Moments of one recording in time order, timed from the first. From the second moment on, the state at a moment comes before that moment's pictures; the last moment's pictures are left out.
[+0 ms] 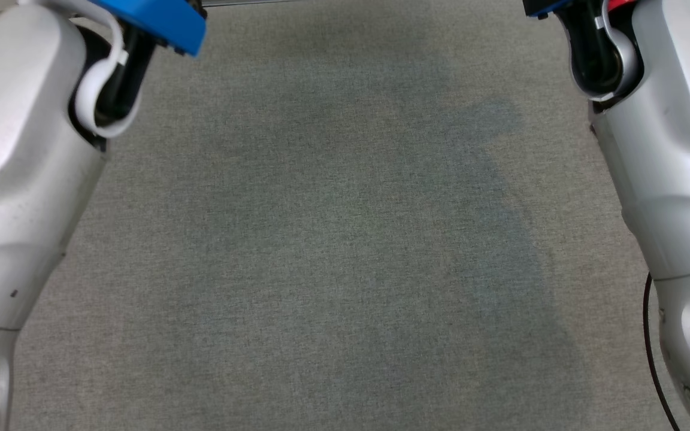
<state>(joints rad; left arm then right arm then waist) -1.22 0.40 -0.75 0.49 -0.87 -0.13 -0.22 -1.24 -0.14 0.31 0.71 0.51 0.13 -0.26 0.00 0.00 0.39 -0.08</state>
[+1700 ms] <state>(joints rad) -0.16 0.28 -0.63 0.44 -0.60 -0.13 -0.26 -0.18 -0.17 0.37 0.53 0.51 0.13 -0.26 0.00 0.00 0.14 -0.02</state>
